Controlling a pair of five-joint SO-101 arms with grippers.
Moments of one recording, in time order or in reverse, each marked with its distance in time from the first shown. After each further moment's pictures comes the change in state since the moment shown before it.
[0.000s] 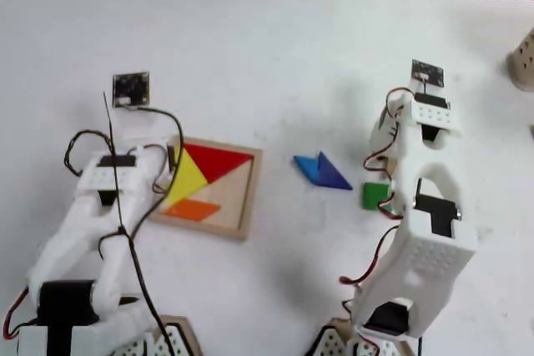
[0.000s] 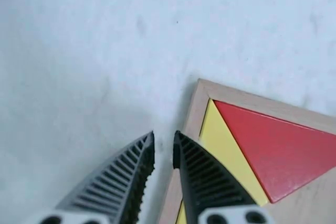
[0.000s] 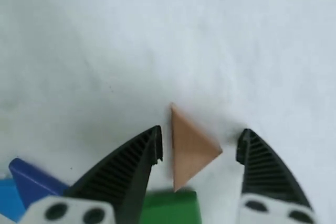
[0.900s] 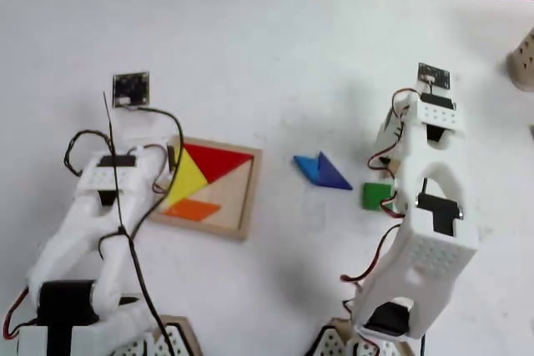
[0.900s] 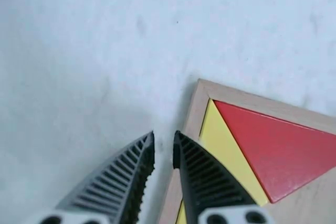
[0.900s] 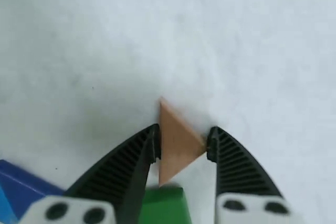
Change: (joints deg) left arm 0.0 0.0 0.0 0.0 0.0; right arm 0.4 1.4 -1.1 0.7 0.5
